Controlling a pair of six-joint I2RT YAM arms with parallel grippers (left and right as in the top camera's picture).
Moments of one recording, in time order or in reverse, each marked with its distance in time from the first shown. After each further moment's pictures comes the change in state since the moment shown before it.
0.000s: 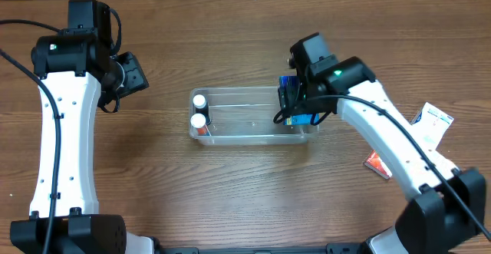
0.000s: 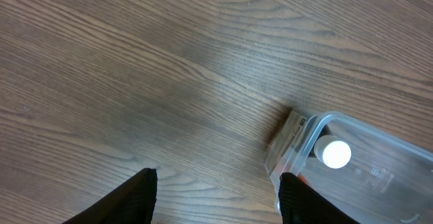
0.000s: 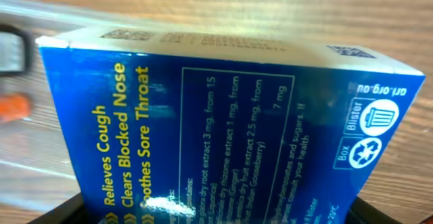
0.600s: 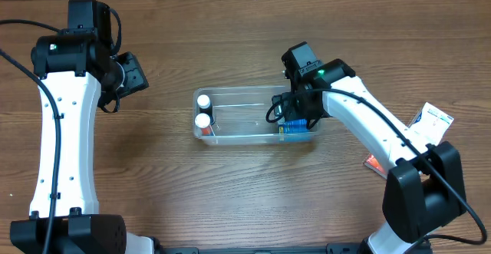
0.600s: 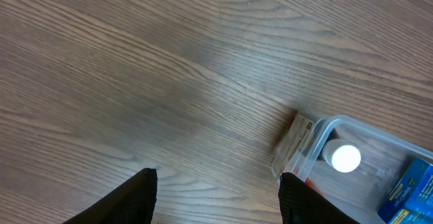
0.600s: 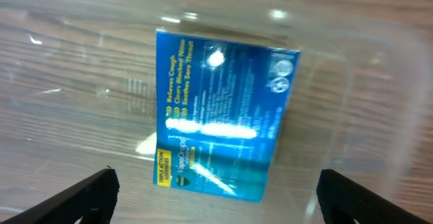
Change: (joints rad) left arm 0.000 0.000 0.000 -0.001 0.000 0.000; right arm 0.002 0.100 -0.008 0.008 0.035 0.005
